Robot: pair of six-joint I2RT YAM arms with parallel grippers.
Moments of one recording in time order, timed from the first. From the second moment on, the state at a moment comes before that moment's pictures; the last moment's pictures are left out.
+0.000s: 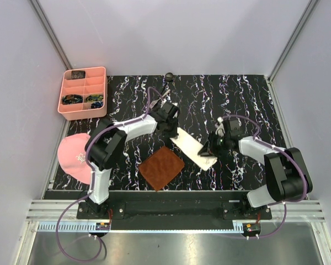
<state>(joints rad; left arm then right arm) -0.68 1.98 1.39 -0.38 0.08 -0.58 0.25 1.47 0.72 -0.23 -0.56 0.58</state>
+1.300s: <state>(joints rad) -0.62 1.26 1.08 -0.45 -0.04 -0.72 0.56 1.58 1.11 -0.59 -0.10 0.29</state>
